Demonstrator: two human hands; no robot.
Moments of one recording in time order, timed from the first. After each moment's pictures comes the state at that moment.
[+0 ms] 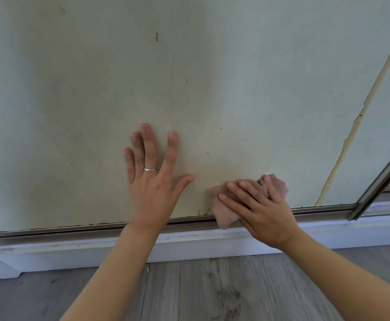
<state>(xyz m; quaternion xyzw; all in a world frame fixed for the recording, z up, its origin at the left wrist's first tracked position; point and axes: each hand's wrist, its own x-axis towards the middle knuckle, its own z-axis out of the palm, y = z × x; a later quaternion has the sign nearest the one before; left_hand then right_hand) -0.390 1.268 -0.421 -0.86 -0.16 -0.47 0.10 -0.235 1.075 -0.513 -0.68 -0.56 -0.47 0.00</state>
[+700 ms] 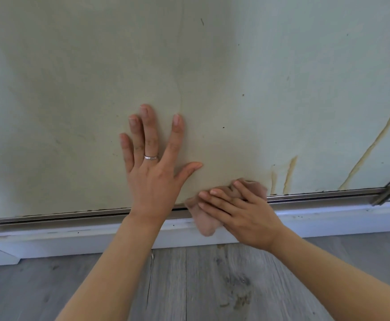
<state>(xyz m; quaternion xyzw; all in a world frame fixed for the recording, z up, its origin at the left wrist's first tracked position) -0.389 1.284 -0.447 -0.84 -0.15 -0.51 0.13 -0.270 1.113 -0.551 -0.65 -0.64 -0.41 -0.02</state>
